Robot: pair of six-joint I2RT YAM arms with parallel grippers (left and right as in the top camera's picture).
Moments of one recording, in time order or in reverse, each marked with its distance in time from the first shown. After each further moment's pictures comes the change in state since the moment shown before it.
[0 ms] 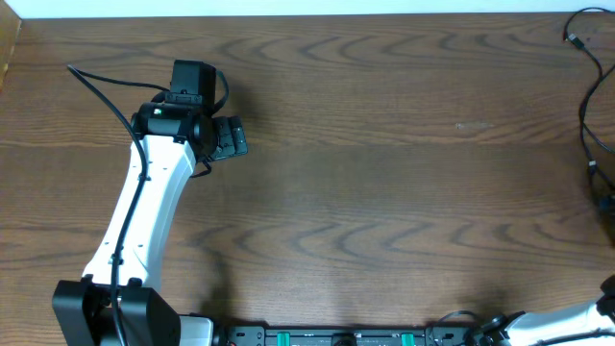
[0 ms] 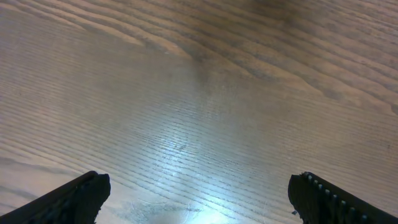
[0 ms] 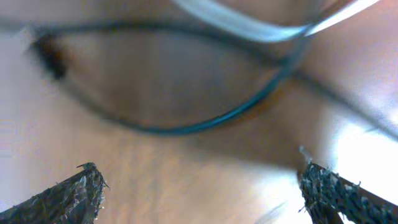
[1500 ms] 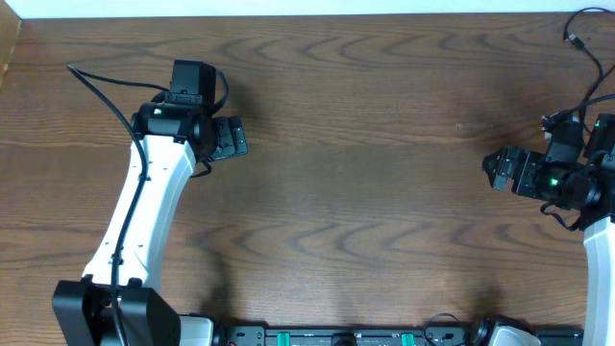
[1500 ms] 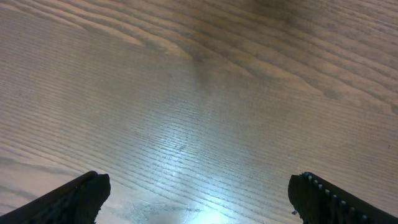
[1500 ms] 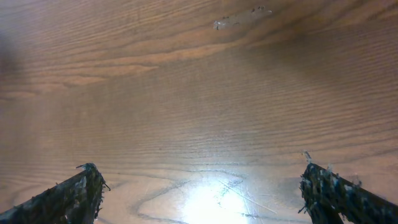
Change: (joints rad) left arm 0.000 0.000 0.000 0.000 0.000 0.000; right arm 0.680 -0.646 -0.011 -0.376 -0.080 -0.204
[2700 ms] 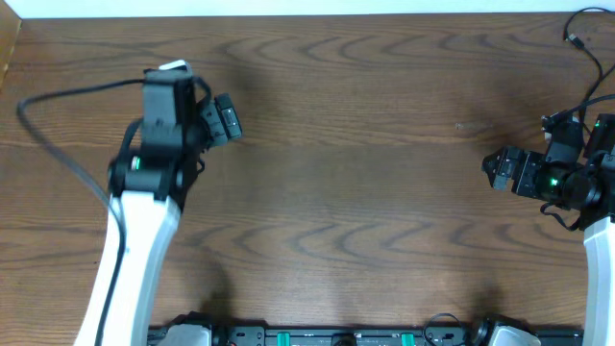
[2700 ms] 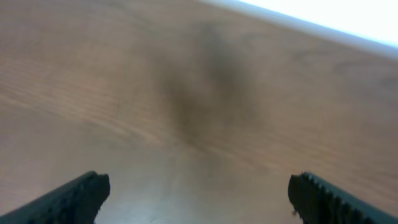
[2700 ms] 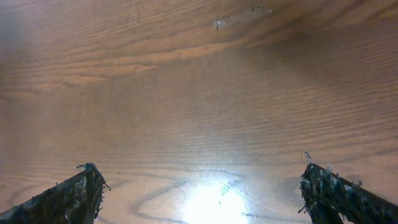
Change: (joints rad) left arm 0.000 -0.296 -0.163 0.378 0.036 -0.008; right arm 0.000 0.000 0.000 -0.002 0.000 0.000
